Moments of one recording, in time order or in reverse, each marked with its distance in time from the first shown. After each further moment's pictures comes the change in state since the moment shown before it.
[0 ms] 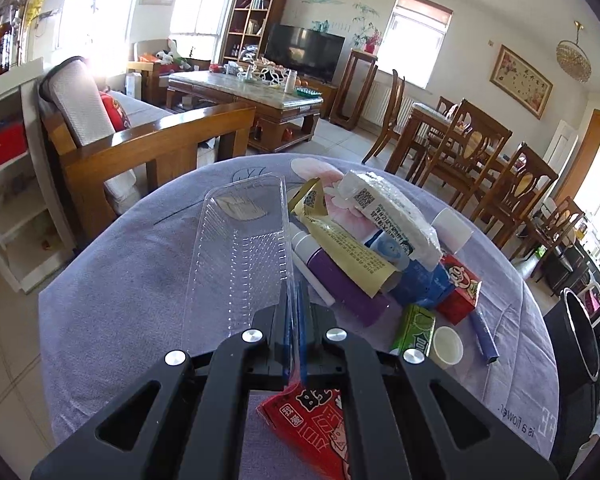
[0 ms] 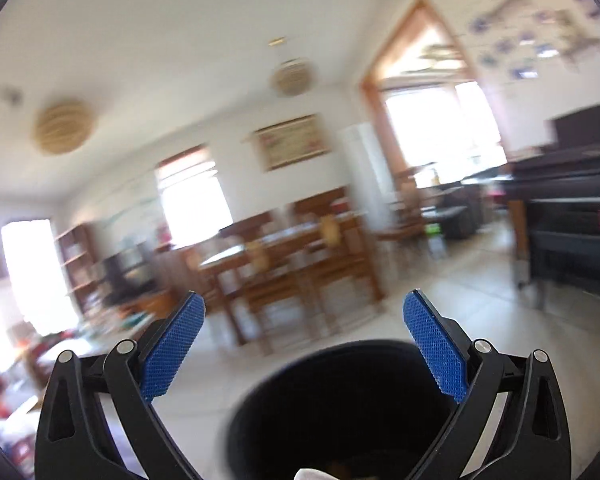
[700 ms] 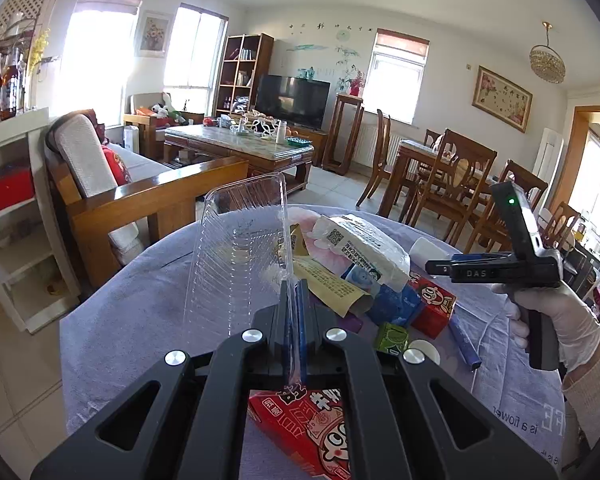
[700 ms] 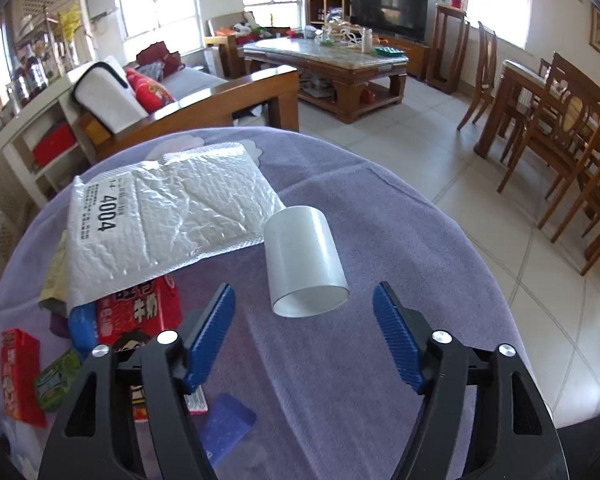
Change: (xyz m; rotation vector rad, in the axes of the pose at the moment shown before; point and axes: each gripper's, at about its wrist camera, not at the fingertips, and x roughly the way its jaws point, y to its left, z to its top) left arm -0.031 -0.019 -0.009 0.070 -0.177 0.008; right arm 0.170 0.403 -0.222 -0.627 0.916 0.592
